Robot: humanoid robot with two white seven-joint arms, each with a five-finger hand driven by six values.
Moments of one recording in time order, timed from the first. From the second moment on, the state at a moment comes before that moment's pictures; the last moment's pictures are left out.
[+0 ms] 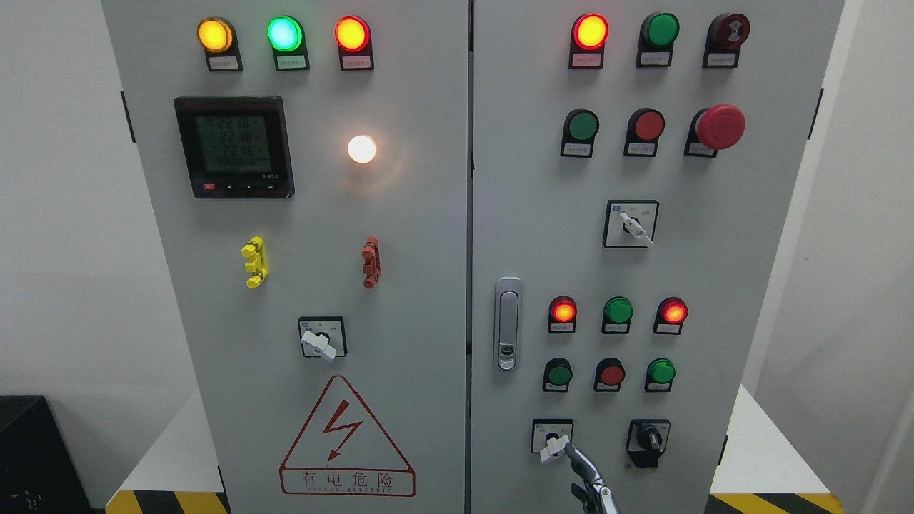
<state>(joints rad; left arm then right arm) -0.08 -0.11 0.00 0.00 0.08 -0.07 -0.06 0.13 0.13 0.21 -2.00 0.17 -0.13 0.00</state>
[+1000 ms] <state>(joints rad) -0.08 -0.11 0.00 0.00 0.08 -0.07 -0.06 0.06 0.13 0.22 -2.05 0.48 -0.03 -0.03</state>
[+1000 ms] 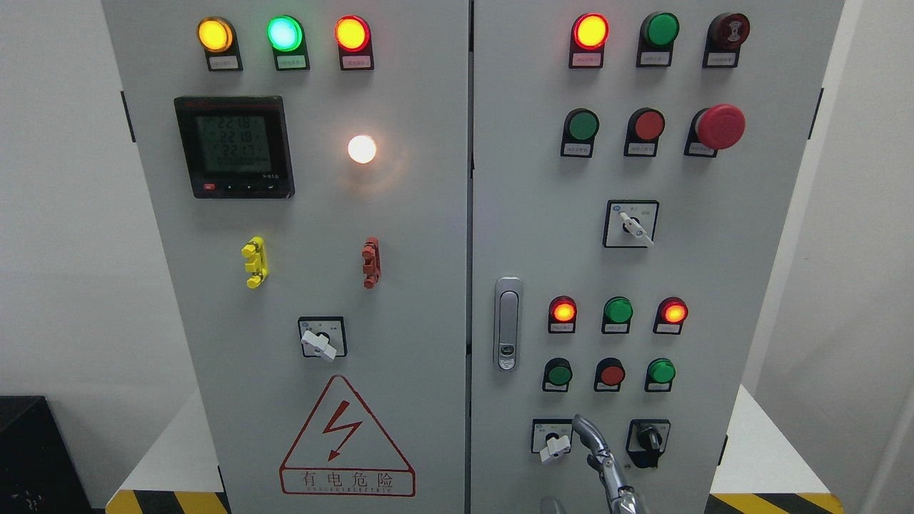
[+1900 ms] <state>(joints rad) -0.08 -0.11 0.00 0.00 0.08 -0.07 -0.06 -0.14 0.14 0.28 -1.91 1.13 0.02 -0.14</state>
